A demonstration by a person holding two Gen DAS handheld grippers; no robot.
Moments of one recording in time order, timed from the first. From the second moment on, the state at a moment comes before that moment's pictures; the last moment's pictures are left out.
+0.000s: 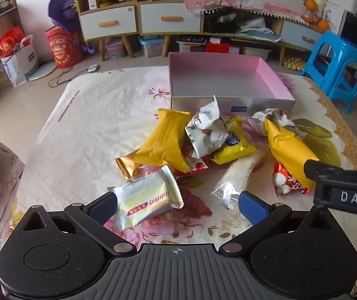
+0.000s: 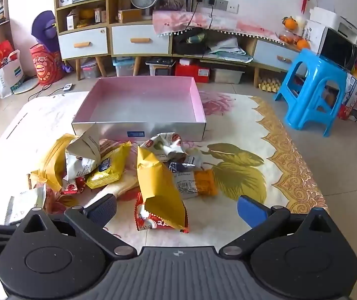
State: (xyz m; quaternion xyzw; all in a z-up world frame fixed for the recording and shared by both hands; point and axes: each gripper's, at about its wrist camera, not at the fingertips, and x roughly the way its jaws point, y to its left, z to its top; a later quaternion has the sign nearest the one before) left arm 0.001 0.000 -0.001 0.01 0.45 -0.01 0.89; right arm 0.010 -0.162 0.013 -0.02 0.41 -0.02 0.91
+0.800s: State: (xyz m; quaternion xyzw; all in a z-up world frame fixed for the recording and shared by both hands) left arm 0.005 0.009 -0.002 0.01 0.45 0.00 0.89; right arm 0.009 -0.157 0.012 -0.02 0.41 0.00 0.91
